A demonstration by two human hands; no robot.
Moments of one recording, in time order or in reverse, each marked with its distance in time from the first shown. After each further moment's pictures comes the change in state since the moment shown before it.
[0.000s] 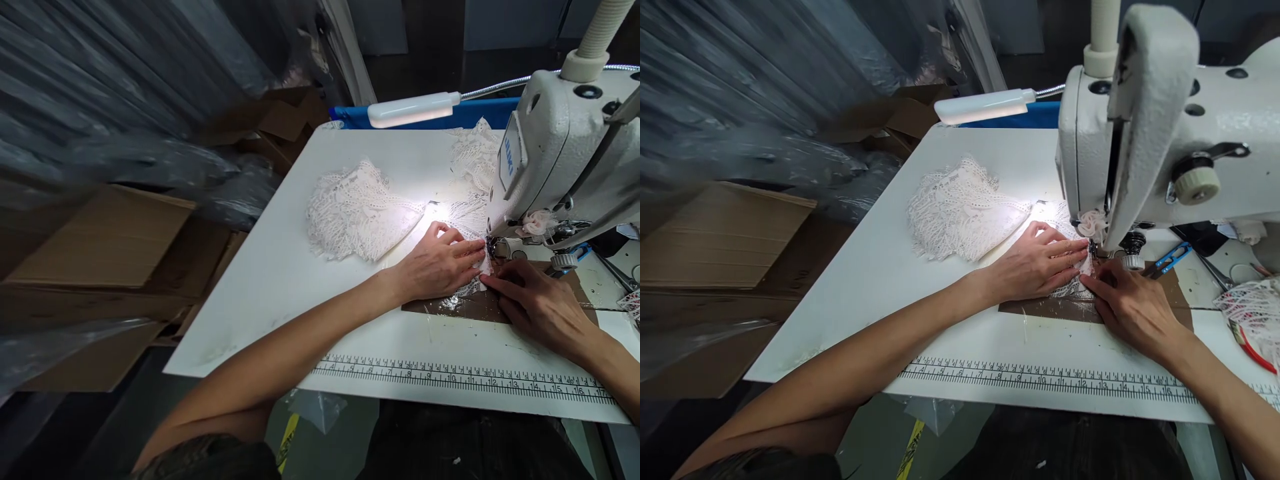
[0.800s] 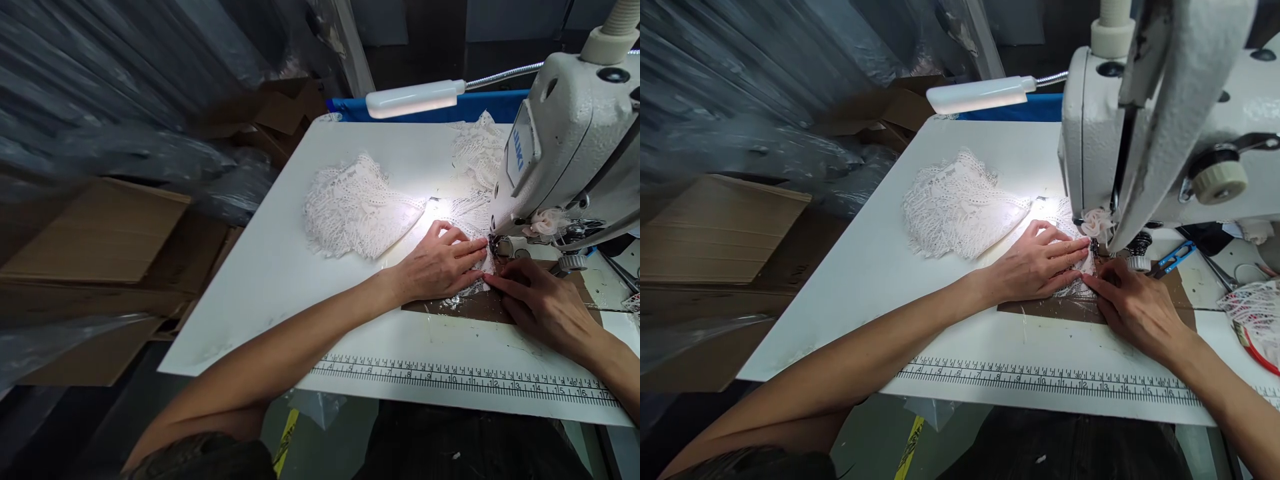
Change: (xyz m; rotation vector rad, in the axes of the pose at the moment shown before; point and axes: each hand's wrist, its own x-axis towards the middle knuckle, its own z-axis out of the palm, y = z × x) left_hand -0.002 0.001 0.005 -0.062 0.041 -0.002; right_hand 0.000 0.002 0.000 0.039 0.029 -0.004
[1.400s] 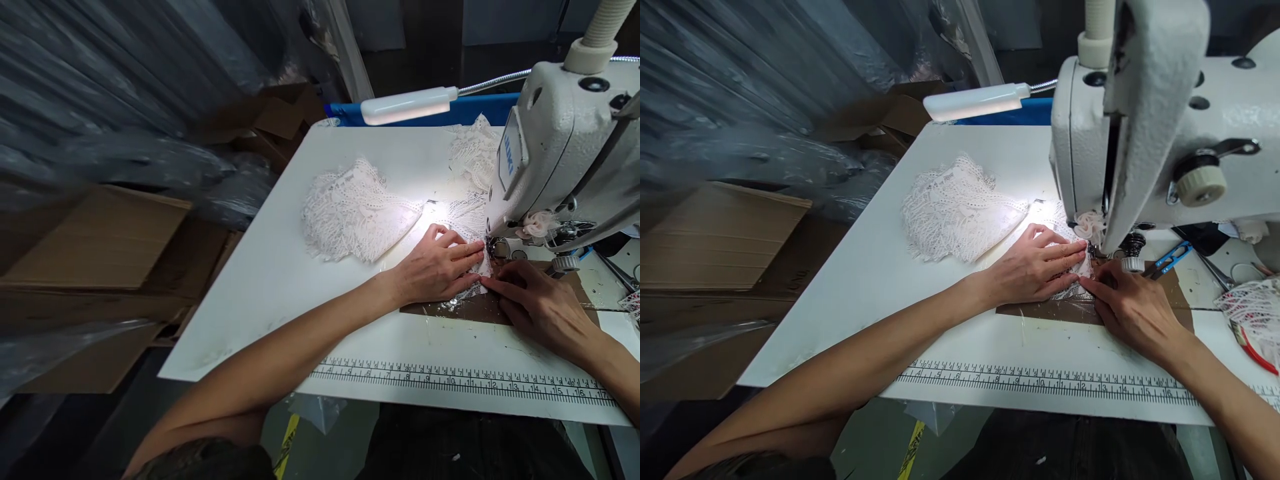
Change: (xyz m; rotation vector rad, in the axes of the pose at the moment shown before) left_hand -0.001 -0.001 0.000 -0.017 0.016 0.020; right_hand -0.001 0.000 0.000 -0.039 -0.028 0.003
